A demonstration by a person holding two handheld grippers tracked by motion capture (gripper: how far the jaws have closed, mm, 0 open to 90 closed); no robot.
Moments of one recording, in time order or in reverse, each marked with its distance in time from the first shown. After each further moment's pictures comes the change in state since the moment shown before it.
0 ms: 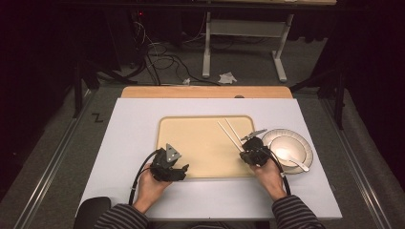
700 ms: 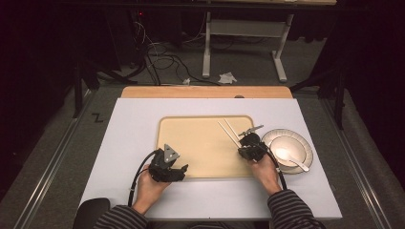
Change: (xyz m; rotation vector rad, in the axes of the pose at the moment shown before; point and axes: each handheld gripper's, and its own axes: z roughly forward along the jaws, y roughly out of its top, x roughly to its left) left arm 0.000 0.001 0.001 -0.007 -0.006 -0.021; right arm 0.005 0.014 0.008 -0.047 0.058 -0.028
